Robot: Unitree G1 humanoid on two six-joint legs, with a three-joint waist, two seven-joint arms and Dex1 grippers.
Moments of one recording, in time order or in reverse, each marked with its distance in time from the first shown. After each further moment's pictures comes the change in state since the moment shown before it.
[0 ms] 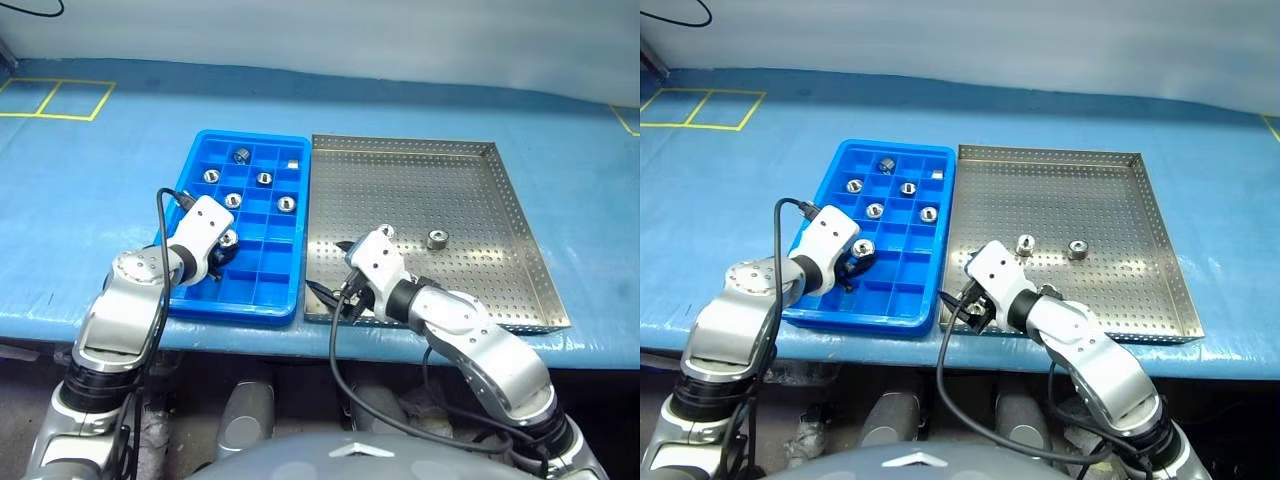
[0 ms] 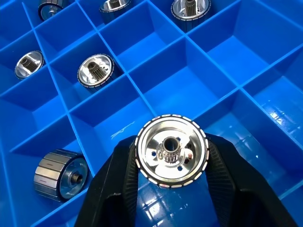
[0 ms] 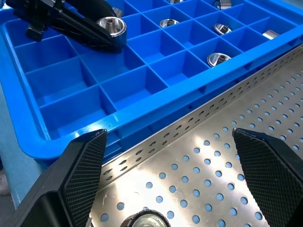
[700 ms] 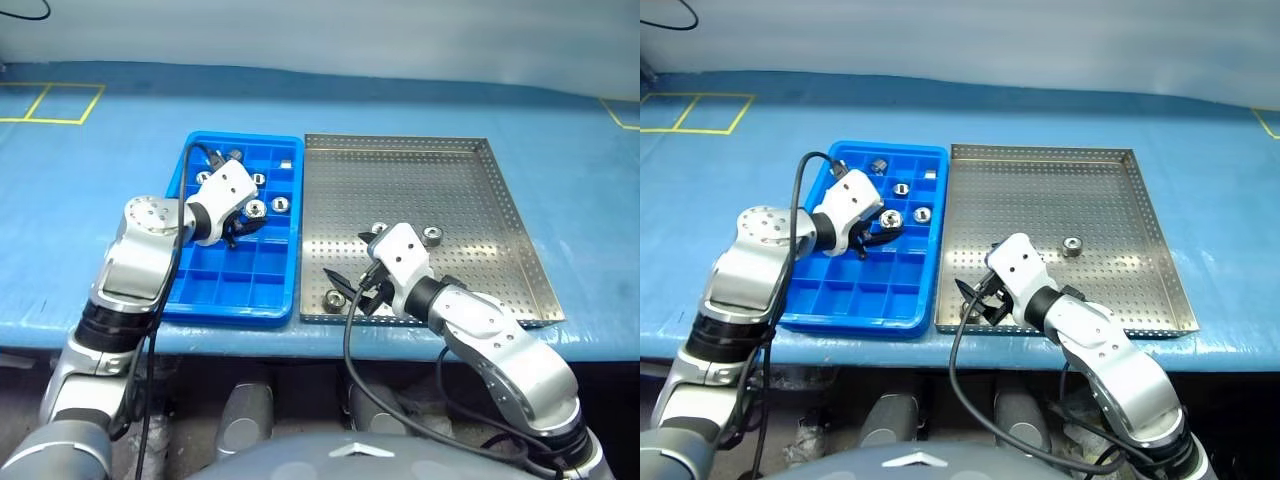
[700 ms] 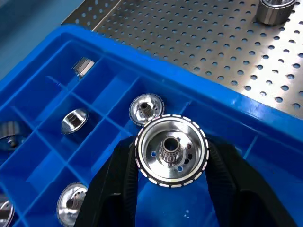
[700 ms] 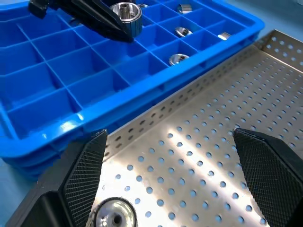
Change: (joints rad) left arm -0.186 0.007 -0.027 0.184 0.056 -0.233 -0.275; right arm -0.014 -0.022 -0.053 -0.048 0.023 0.041 -0.018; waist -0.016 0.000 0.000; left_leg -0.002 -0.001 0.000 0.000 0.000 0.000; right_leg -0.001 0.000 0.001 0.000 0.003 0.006
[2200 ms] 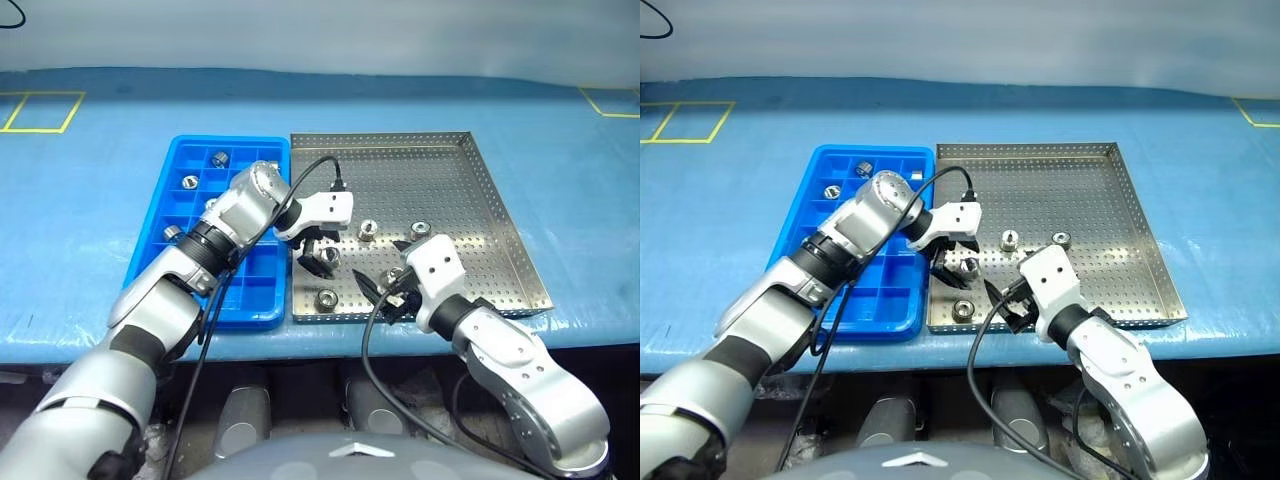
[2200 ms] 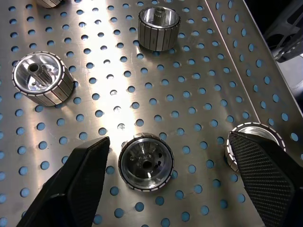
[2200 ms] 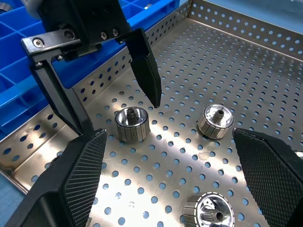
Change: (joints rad) left arm -0.558 -0.243 -0.517 0.832 0.019 -0.510 -0.509; right arm 0.214 0.019 -0.163 -0.156 0.003 0.047 -0.126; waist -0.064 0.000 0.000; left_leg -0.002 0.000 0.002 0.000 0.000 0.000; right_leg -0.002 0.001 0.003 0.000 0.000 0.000
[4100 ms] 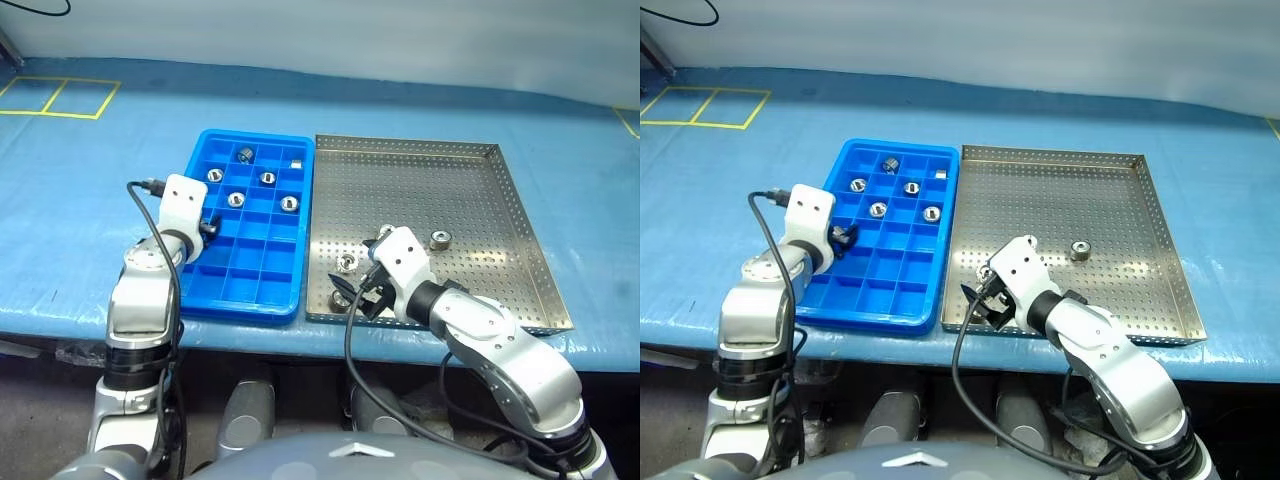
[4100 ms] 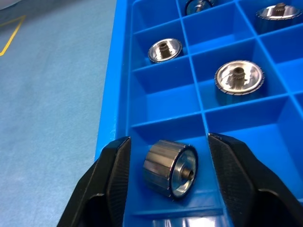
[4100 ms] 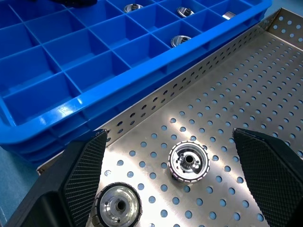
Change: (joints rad) left arm 0.618 -0.036 0.708 -0.833 -0.047 0.646 1.067; right arm -0.158 -0.034 0.113 0.103 0.020 0.048 0.068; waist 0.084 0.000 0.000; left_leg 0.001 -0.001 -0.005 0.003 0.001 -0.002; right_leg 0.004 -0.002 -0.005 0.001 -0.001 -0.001
